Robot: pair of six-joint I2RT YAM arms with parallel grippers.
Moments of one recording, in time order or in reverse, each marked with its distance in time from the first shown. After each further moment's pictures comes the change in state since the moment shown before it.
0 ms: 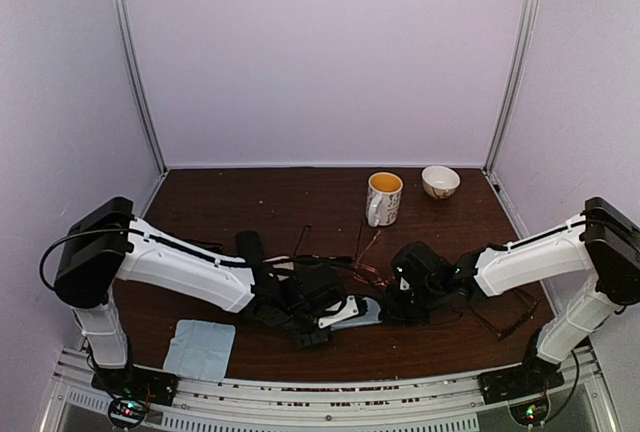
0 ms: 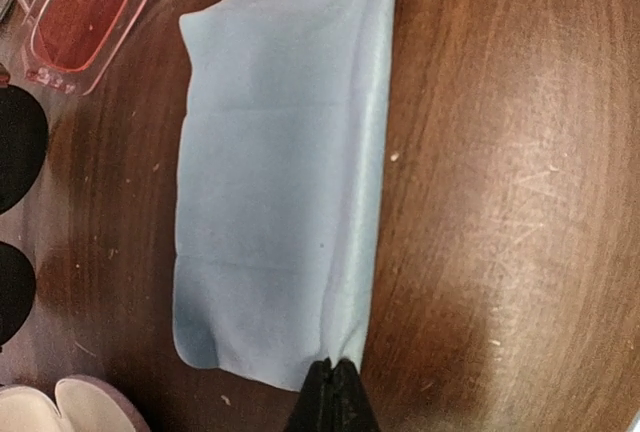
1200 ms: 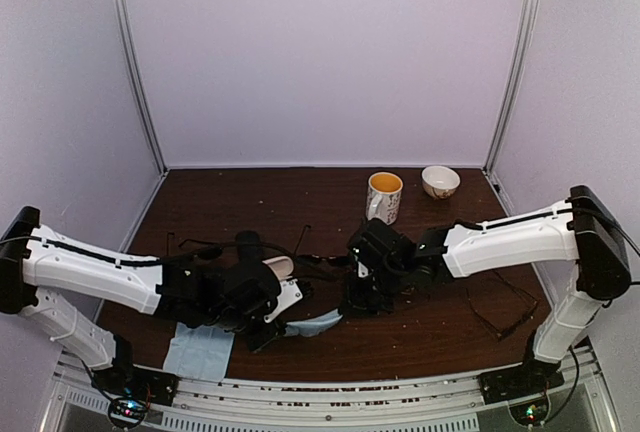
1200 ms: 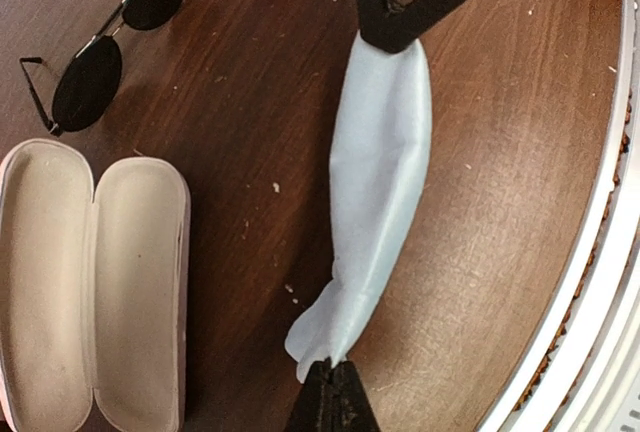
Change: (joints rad) left arm 0.000 -0.479 -0.338 -0.022 0.006 -0.267; right arm 0.112 0.134 0.370 -0.222 -0.101 -0.022
